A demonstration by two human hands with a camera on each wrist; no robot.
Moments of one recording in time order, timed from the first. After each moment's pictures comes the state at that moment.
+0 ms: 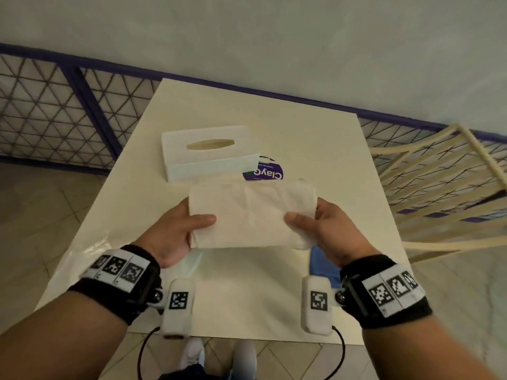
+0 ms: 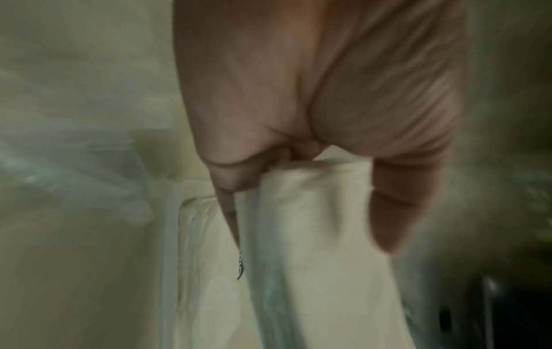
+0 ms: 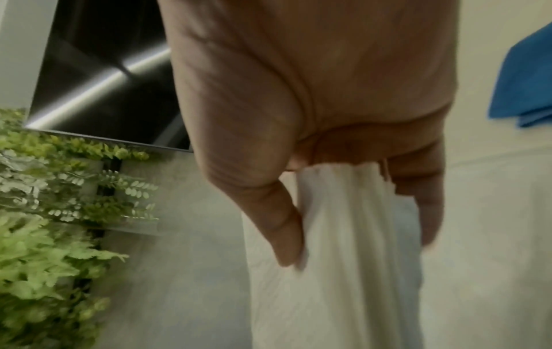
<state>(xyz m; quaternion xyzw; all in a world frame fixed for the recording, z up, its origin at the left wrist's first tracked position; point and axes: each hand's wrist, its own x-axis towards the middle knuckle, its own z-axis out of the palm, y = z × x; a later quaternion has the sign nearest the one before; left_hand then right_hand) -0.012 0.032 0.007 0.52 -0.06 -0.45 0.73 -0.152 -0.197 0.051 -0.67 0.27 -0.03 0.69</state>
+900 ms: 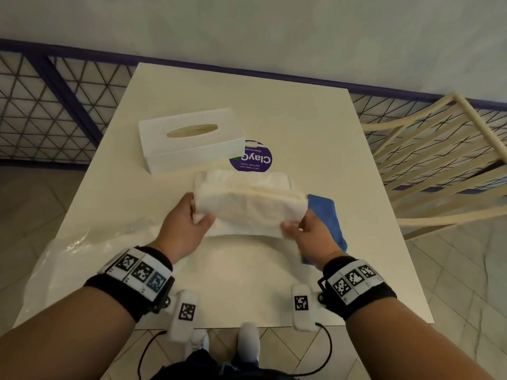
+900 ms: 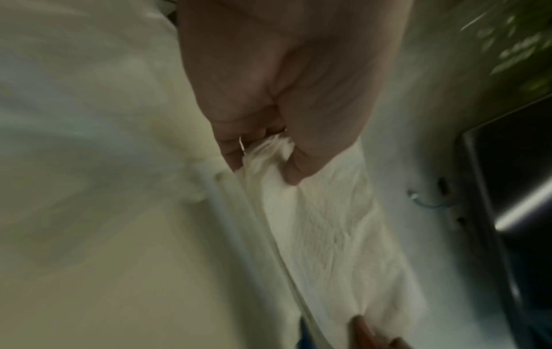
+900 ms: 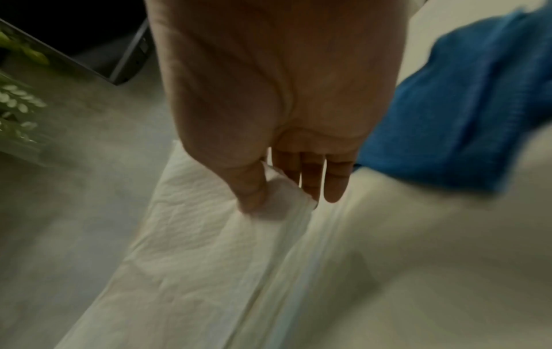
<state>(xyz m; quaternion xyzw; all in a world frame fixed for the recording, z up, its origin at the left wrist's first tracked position) -0.025 -0.002 -0.037 0.84 -0.17 -0.20 0.47 -0.177 -0.215 -0.039 -0.75 0.35 -0.03 0.57</state>
